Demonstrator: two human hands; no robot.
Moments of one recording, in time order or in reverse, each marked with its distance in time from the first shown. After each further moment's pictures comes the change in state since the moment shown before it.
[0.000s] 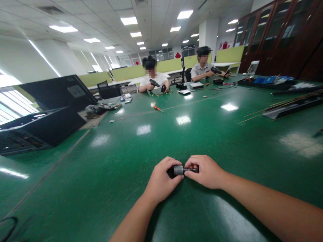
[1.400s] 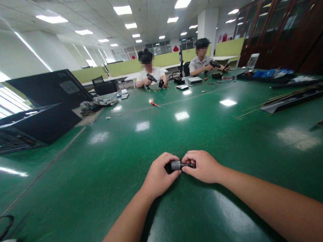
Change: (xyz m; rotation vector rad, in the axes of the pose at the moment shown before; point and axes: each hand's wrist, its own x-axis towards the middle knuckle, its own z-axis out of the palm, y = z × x) left_hand 0.003 0.000 0.001 0.034 -0.017 0.012; right_hand 0.000 0.000 -0.003 -0.036 -0.022 0.013
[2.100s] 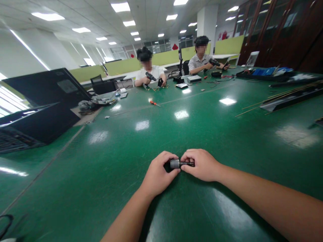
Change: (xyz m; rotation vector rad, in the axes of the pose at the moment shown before) left_hand 0.001 0.001 0.000 -0.018 -0.012 -0.016; right_hand 0.000 0.001 0.000 -0.012 -0.007 -0.004
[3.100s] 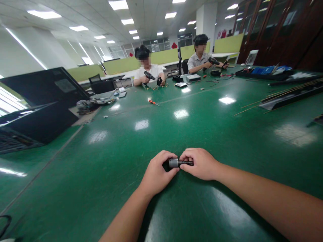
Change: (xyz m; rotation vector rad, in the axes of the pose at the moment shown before) left_hand 0.001 0.001 0.000 0.010 -0.003 0.007; right_hand -0.001 0.000 0.000 -0.005 0.010 -0.004
